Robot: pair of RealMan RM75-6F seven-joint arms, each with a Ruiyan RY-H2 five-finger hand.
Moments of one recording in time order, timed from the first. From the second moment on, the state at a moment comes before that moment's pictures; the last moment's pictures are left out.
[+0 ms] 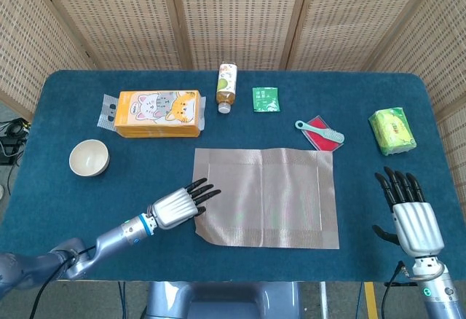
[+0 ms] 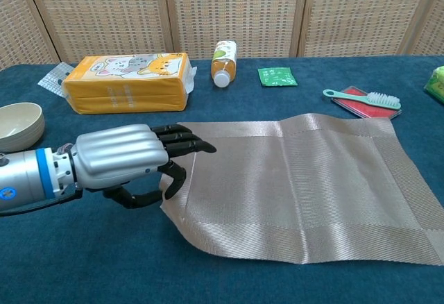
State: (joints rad) left arm -0.83 -1.66 0.20 -1.12 1.76 1.13 0.04; right arm 0.14 -1.11 0.06 -1.72 -1.53 1.46 -0.17
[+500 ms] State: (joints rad) left arm -0.74 -1.49 0.23 -1.38 1.72 1.07 0.30; right arm 0.13 -1.10 0.06 -1.73 -1.55 1.47 -0.17
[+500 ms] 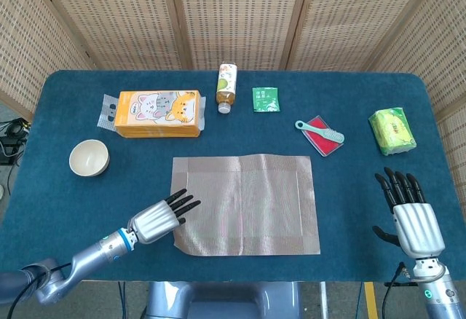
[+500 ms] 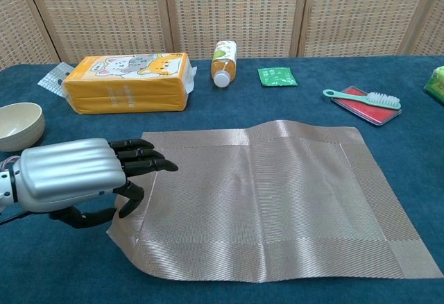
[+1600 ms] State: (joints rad) left arm -0.64 -1.29 0.24 -1.45 1.77 1.17 0.18; right arm 0.13 -1.09 0.06 -1.74 -1.55 1.47 -0.17
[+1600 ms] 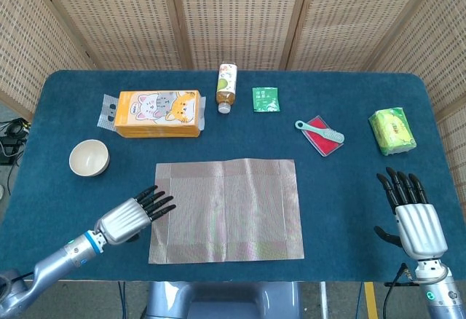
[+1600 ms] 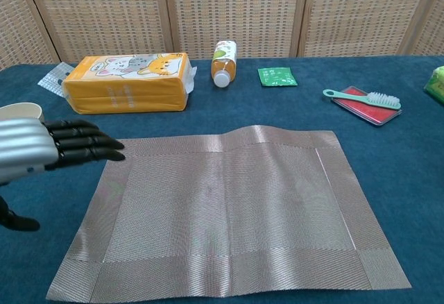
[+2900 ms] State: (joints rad) left arm -0.50 -1.49 -0.03 -0.87 1.33 0.97 -0.23; right arm 0.13 -1.09 0.05 -1.75 -1.56 1.46 -0.17
